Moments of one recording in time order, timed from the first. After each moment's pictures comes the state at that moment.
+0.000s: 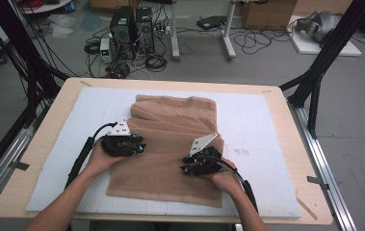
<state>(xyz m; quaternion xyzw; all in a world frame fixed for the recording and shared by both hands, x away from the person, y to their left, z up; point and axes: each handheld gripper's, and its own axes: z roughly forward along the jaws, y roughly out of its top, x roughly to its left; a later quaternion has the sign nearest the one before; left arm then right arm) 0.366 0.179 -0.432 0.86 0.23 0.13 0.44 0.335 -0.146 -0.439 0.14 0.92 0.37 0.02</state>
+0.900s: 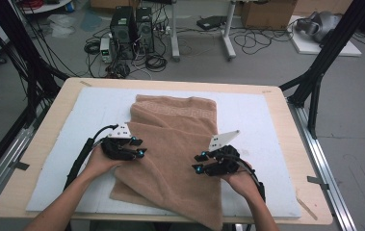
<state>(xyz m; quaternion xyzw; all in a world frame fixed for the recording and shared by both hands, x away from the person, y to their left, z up) 0.355 0.174 -0.432 0.87 0.23 0.11 0.42 0.324 -0.188 -0.409 0.19 0.89 0.40 0.03</state>
